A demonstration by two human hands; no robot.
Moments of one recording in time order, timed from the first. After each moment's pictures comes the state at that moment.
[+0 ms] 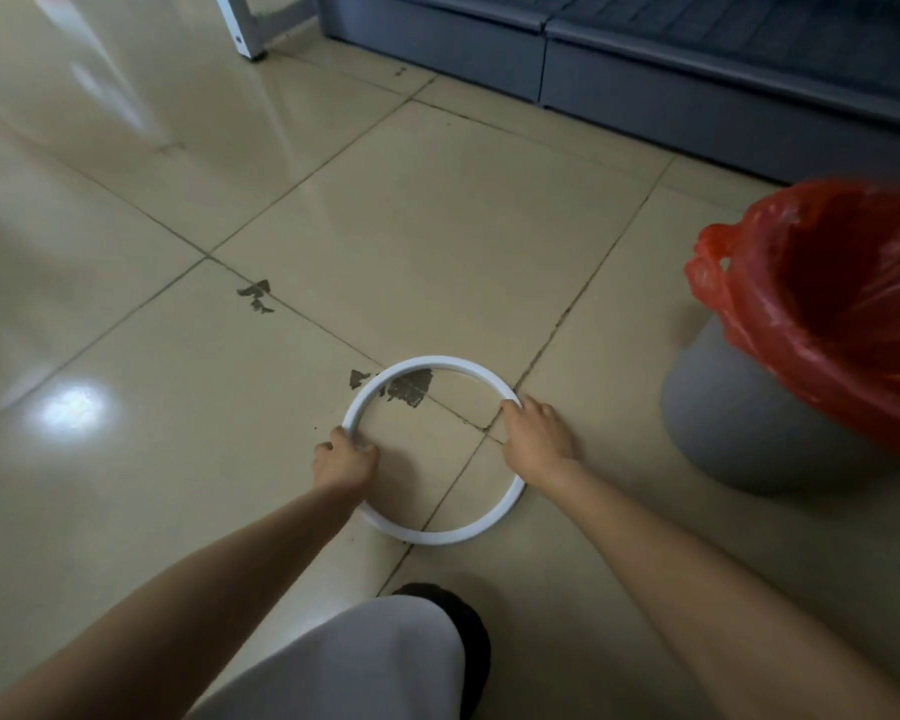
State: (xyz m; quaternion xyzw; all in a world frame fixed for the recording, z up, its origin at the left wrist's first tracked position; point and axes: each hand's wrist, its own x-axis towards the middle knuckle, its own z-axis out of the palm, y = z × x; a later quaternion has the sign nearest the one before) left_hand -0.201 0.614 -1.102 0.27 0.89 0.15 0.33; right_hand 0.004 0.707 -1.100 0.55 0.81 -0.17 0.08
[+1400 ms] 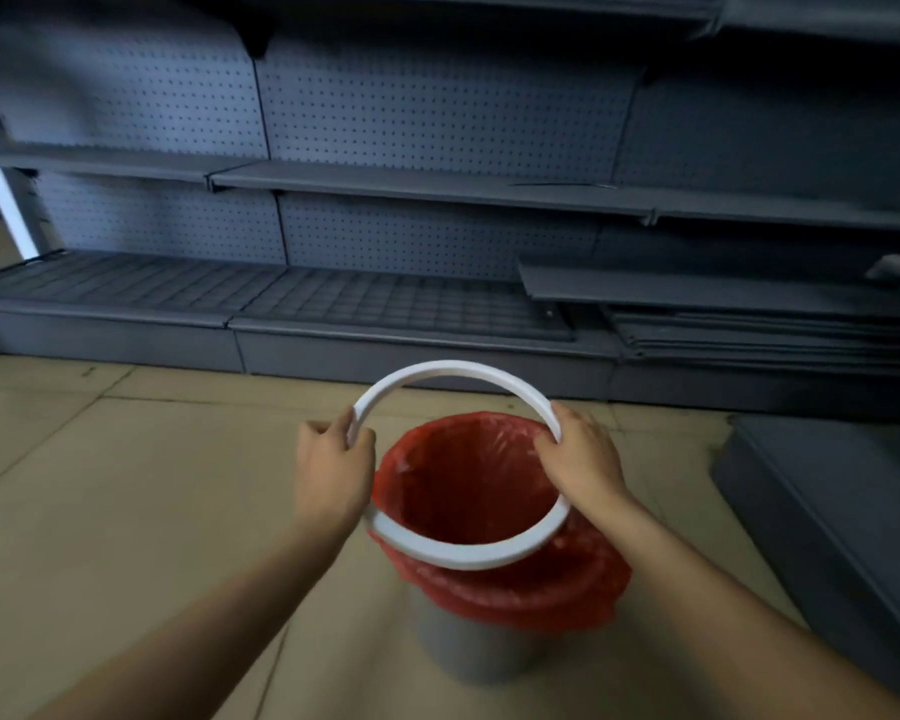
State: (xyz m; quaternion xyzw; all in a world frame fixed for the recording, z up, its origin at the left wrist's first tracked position) left_hand 0.055 0.823 -0.873 0.60 0.63 0.43 0.27; right_hand 0.280 0.787 -0.864 0.80 0.53 -0.06 -0.27
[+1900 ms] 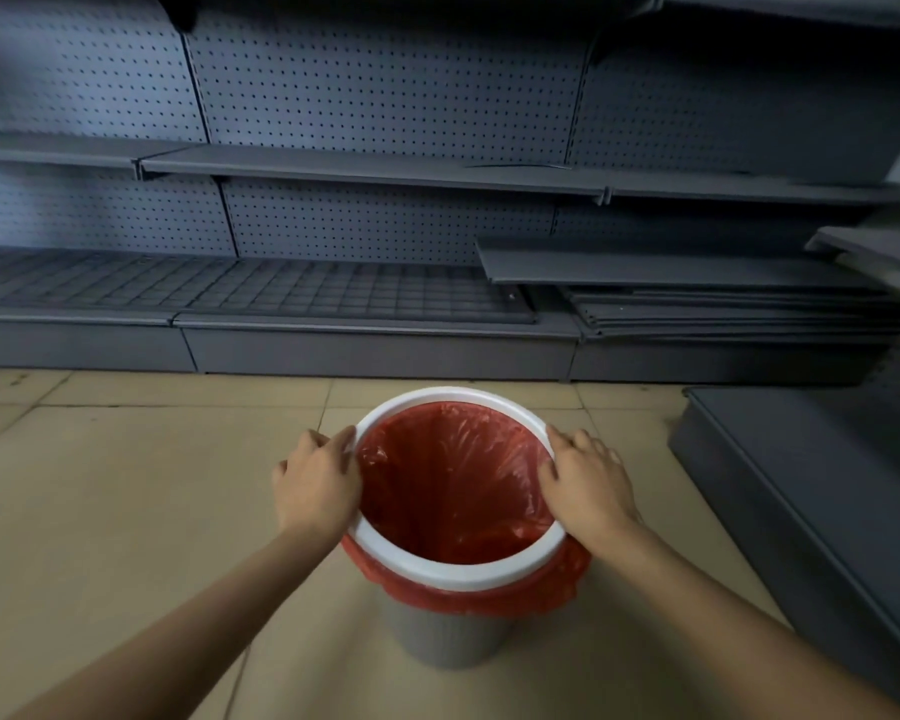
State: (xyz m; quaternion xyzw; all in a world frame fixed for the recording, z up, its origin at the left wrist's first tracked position) left_hand 0.070 0.828 -0.904 0.73 0.63 0.24 0.13; right_hand 0.308 0.742 -0.891 0.81 0.57 0.03 -0.12
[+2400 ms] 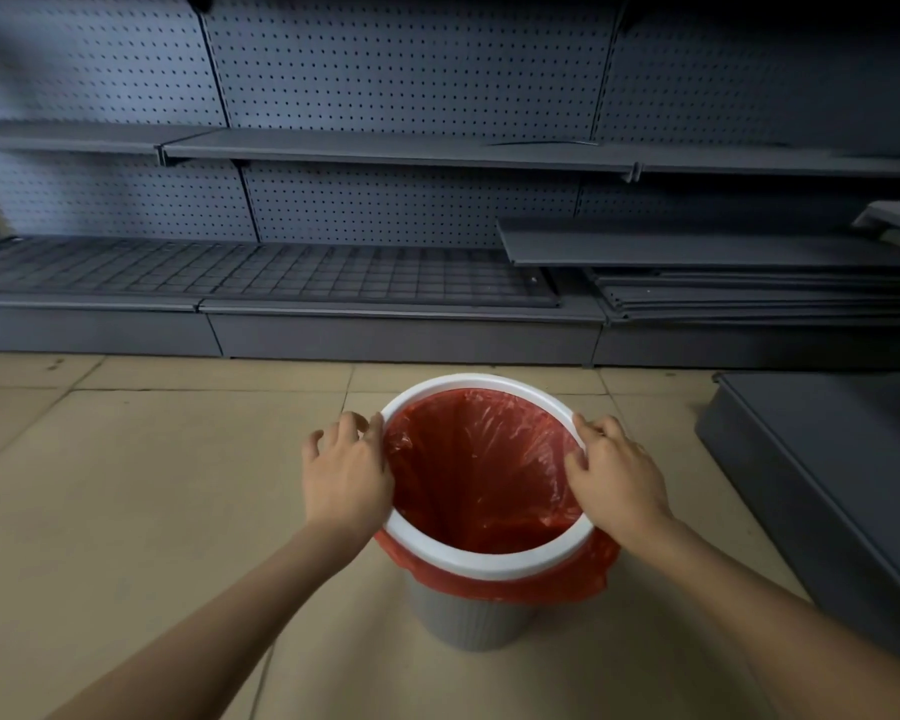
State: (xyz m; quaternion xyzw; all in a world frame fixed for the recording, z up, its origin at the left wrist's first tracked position) left_hand 0.069 0.825 -0.911 0.78 0.60 0.17 -0.03; right_hand 0.306 0.738 -0.896 0.81 0.56 0.01 -0.17
